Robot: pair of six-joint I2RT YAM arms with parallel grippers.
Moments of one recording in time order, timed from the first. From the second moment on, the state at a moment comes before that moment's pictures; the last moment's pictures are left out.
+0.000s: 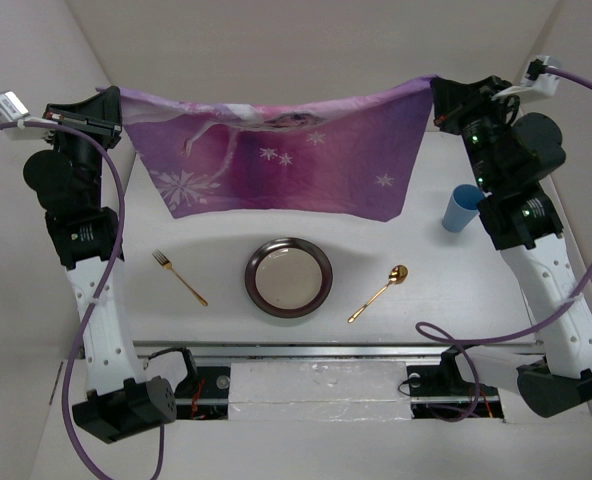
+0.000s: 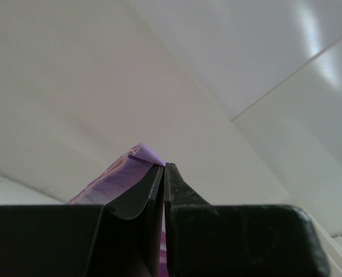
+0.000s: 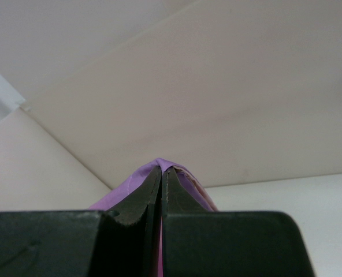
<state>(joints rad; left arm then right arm) 0.30 1.09 1.31 0.13 0.22 -1.00 0.35 1.20 1.55 -0.05 0.19 0.49</state>
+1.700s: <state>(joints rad) 0.19 1.72 0.80 0.55 0.37 -1.02 0.01 1.73 1.03 0.17 -0.31 0.55</state>
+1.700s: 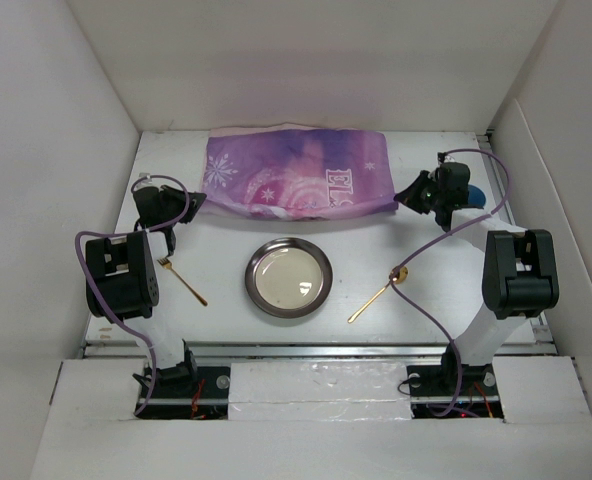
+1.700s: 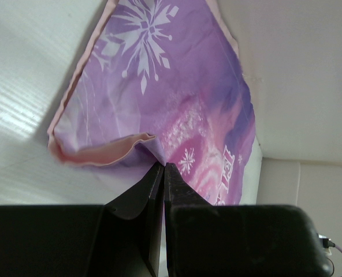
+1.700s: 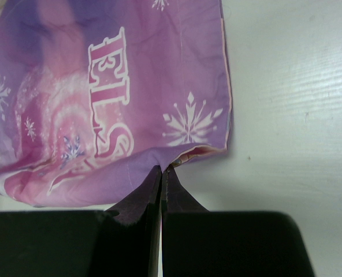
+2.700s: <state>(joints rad) 0.20 1.48 0.41 0.80 0.35 -1.10 0.01 1.43 0.64 0.25 -0.20 0.62</state>
